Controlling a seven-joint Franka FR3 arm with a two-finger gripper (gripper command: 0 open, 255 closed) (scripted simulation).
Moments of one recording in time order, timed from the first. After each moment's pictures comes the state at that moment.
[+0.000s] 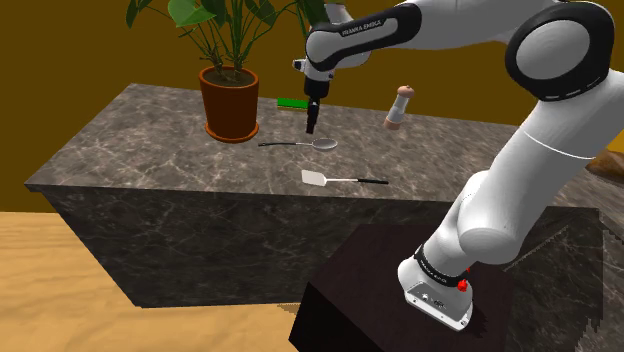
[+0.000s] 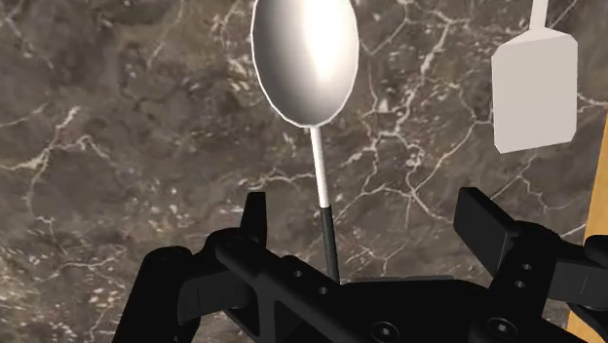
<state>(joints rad) 0.15 0.03 -0.24 -2.05 0.06 2.02 -0.78</state>
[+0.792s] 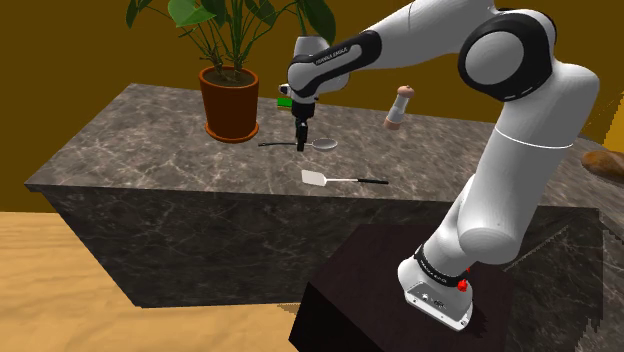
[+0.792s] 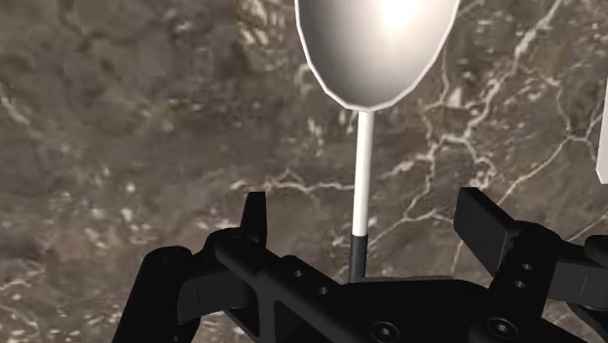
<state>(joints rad) 0.15 0.22 -0.22 -2.02 0.11 2.13 -0.92</state>
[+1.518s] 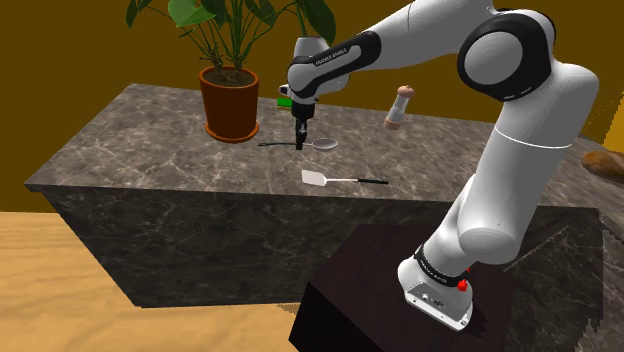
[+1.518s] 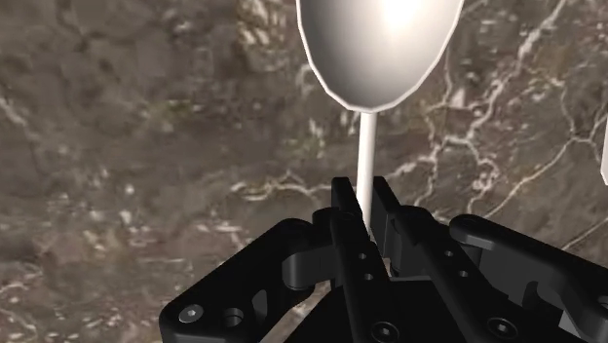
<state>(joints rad) 0.15 0.22 -0.22 -2.02 0.11 2.14 -0.92</state>
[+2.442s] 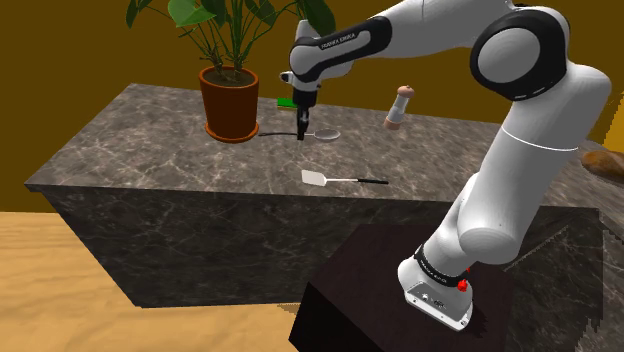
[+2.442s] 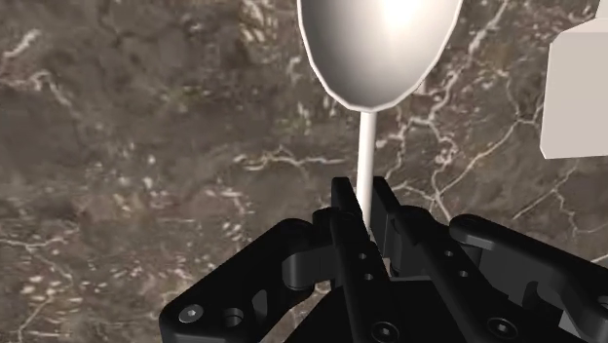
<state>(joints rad) 0.15 0.17 -0.22 -1.98 0.10 2.04 -0.90</state>
